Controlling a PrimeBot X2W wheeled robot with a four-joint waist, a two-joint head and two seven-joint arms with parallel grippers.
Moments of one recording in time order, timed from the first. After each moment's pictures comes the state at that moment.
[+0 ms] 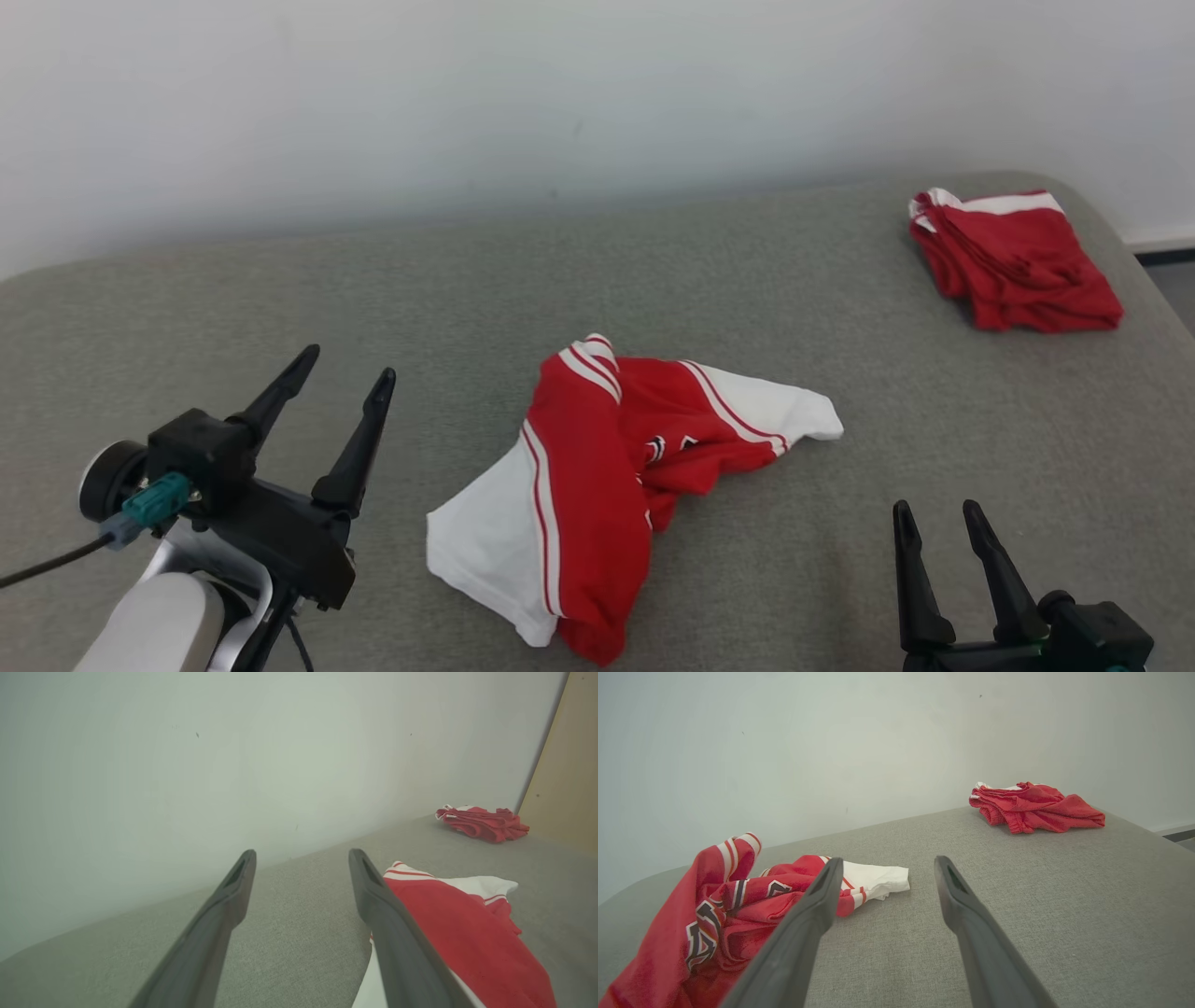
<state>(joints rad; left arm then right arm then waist) -0.38 0.44 -0.38 0.16 -0.50 -0.13 -0.09 0.05 -0.05 0.03 0.12 0.24 0.13 -0.25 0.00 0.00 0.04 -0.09</state>
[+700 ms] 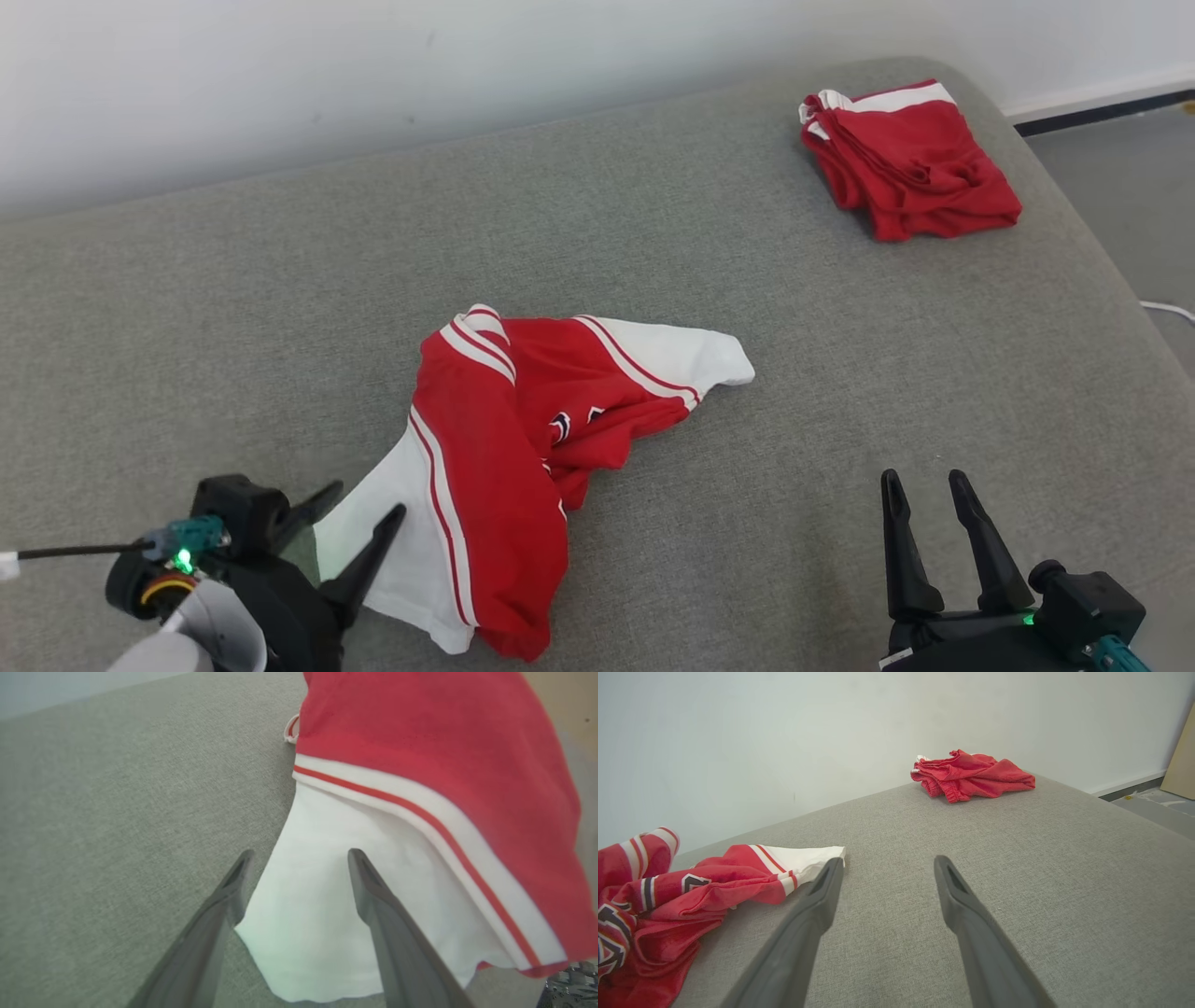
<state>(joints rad) -0.41 0.63 -0.67 0.25 -0.79 -0.13 0.06 -0.02 -0.05 0.06 0.16 0.30 0.13 -0.26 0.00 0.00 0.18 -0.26</state>
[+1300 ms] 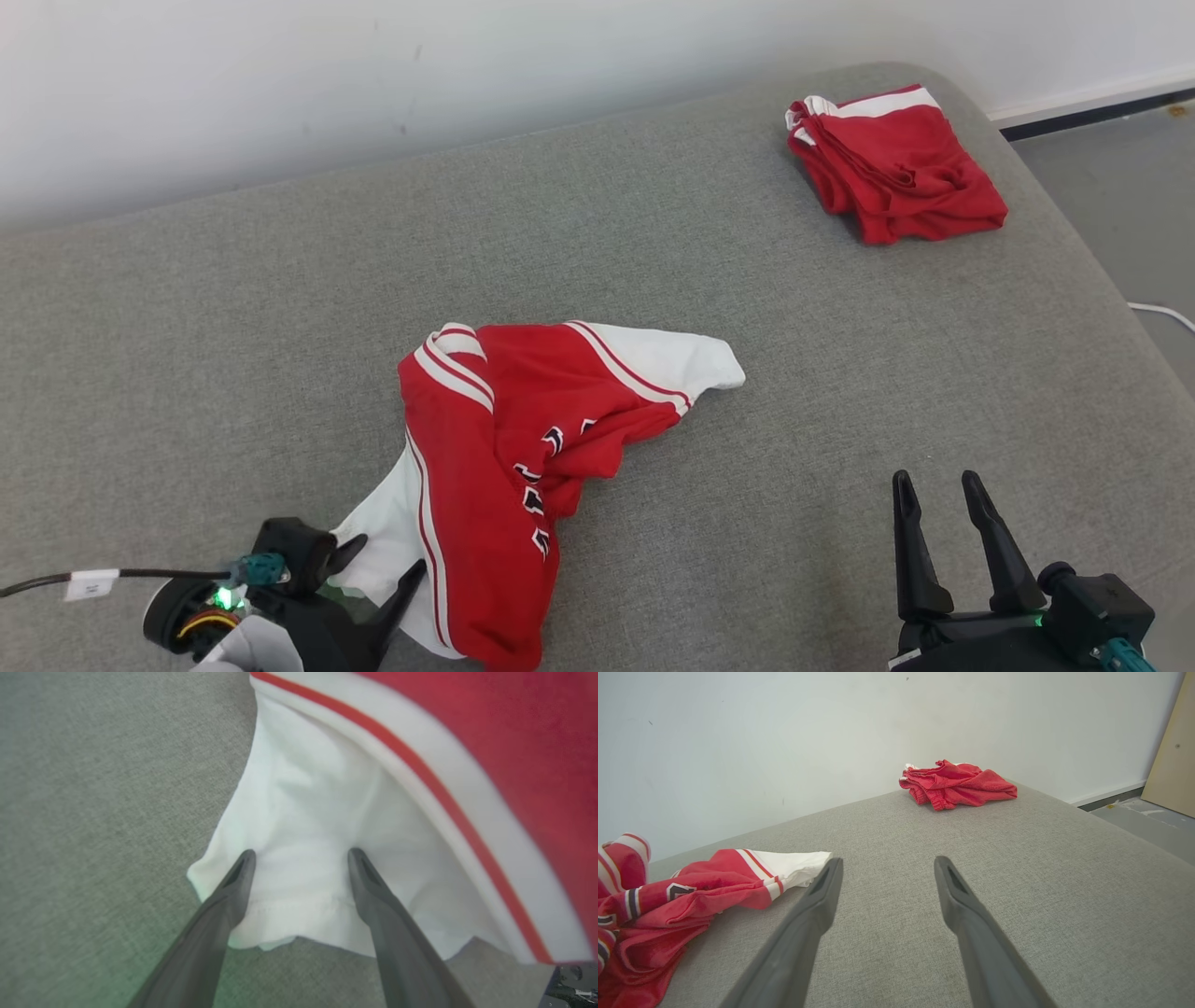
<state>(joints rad) -0.41 0.57 -0.78 0.40 -0.75 -0.10 0.11 -0.01 -0.05 0.03 0.16 0.27 0.13 -0.26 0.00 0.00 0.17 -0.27</state>
